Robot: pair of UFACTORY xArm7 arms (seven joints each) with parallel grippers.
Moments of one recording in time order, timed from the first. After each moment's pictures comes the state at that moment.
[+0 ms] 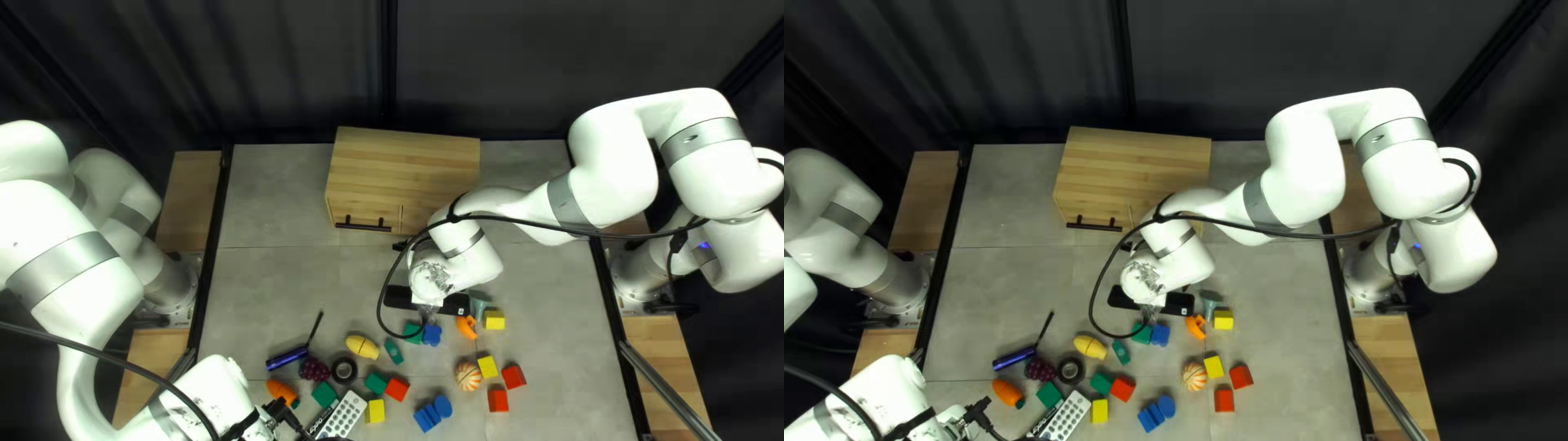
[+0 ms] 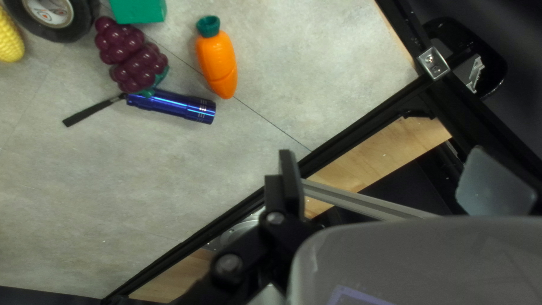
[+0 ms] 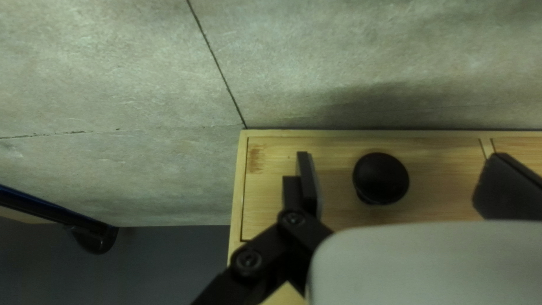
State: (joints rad) left arm -0.35 0.08 -0.50 1.16 -0.12 1.41 -0.01; right arm 0.21 0.45 -0.13 1.14 -0.66 1.02 -0.87
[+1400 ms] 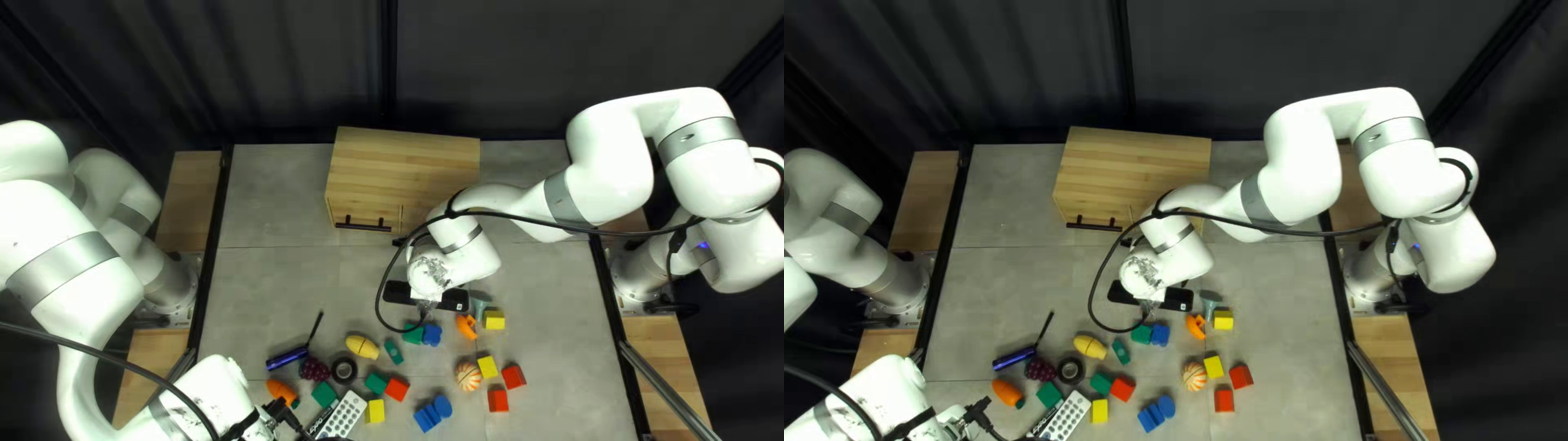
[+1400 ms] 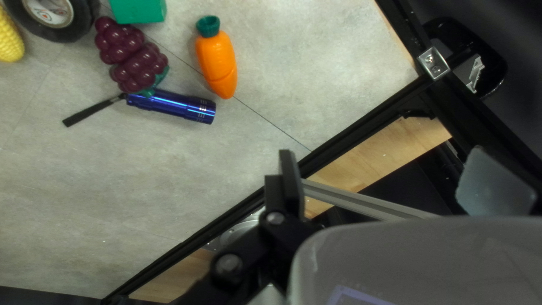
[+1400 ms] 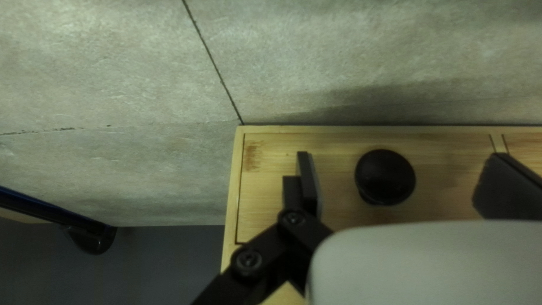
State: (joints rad) left arm -0.35 0.08 -0.50 1.16 -0.12 1.41 -0.01; right arm 0.20 0.46 -0.14 1.14 -0.67 1.00 -0.87
